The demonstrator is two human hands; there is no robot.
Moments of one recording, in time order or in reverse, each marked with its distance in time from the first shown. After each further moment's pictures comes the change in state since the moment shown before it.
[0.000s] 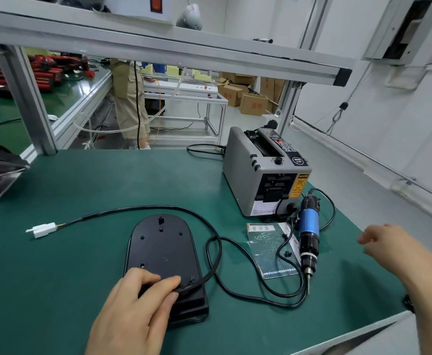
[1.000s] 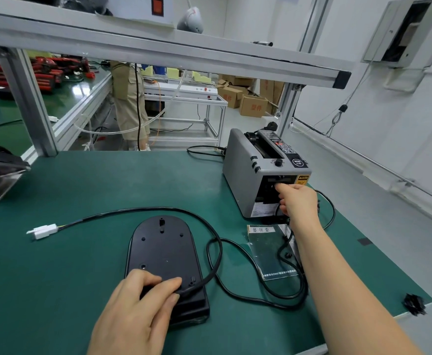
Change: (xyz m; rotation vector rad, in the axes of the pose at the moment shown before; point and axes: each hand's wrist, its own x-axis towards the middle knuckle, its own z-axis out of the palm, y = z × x) left_hand 0.001 0.002 -0.003 0.022 -0.005 0.004; right_hand 0.016 -0.156 0.031 1.236 0.072 -0.059
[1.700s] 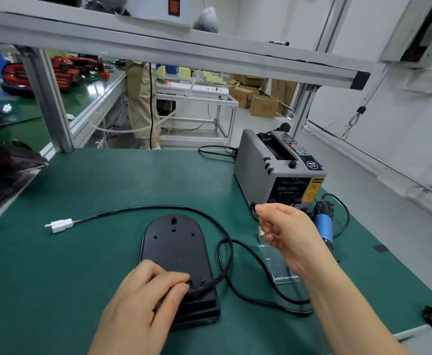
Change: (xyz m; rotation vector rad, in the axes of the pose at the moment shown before) left_hand 0.006 -0.001 -0.012 -0.128 -0.134 -0.175; right_hand -0.091 -0.015 0.002 0.265 -0.508 0.086
